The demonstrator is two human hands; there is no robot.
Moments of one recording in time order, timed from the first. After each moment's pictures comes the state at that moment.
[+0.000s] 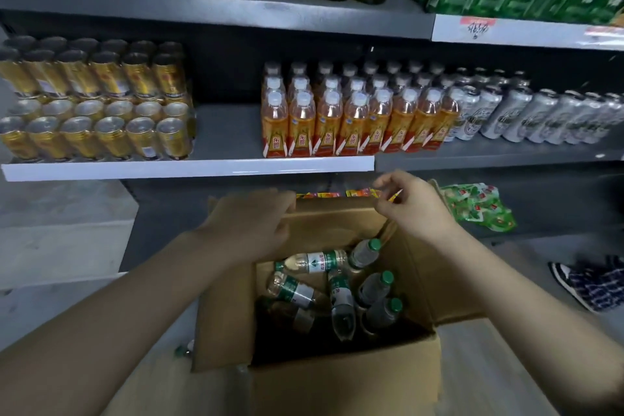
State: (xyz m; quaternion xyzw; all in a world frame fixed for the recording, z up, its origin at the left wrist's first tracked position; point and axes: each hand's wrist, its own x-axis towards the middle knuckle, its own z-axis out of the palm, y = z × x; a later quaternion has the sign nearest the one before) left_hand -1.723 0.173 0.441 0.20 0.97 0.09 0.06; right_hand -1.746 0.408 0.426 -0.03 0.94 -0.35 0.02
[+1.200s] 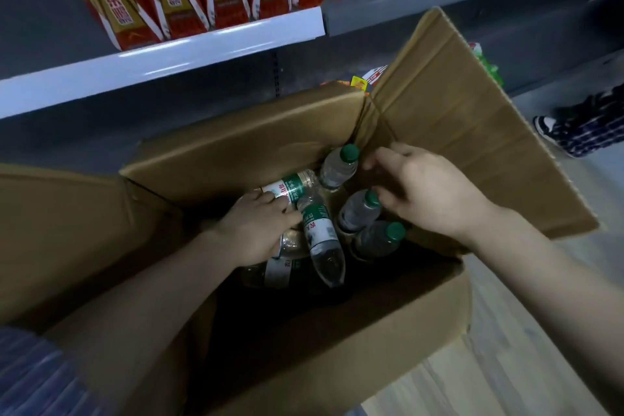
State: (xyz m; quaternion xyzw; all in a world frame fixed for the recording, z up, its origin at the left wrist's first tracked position) left_hand -1.793 0.265 0.161 0.44 0.86 -0.10 0.21; right_hand -1.745 0.489 0.234 -0.10 0.99 -0.12 0.07
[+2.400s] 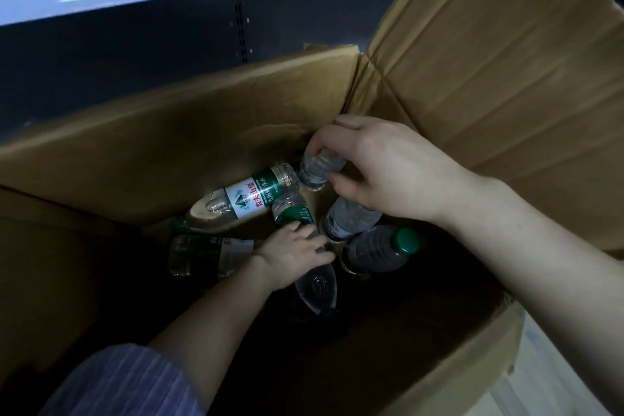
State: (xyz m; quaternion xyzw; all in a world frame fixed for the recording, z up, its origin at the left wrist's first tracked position) left_hand -1.788 0.336 0.003 0.58 0.77 -0.11 0.22; right_hand -1.786 0.478 0.170 -0.19 0.97 -0.15 0.05
